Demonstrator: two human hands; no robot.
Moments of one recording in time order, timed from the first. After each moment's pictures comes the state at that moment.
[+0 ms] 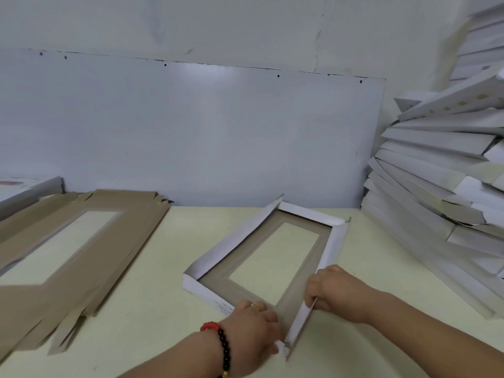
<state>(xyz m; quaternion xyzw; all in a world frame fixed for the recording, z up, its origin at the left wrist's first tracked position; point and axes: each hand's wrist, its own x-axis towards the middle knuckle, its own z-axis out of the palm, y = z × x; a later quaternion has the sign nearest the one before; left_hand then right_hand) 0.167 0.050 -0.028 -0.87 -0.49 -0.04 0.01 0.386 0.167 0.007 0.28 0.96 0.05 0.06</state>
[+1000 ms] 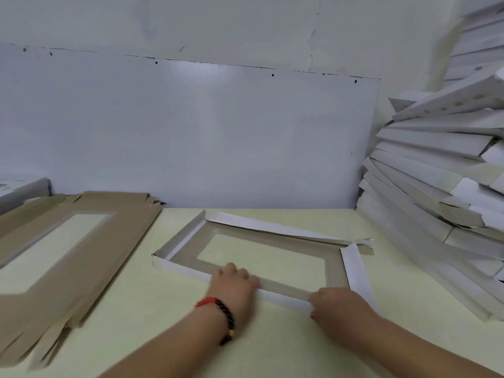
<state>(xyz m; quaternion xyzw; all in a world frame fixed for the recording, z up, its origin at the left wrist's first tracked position) 0.156 0.108 -0.019 -0.72 -0.69 -0.01 0.05 0.381 0.145 -0.015 0.48 0.87 0.06 0.08</state>
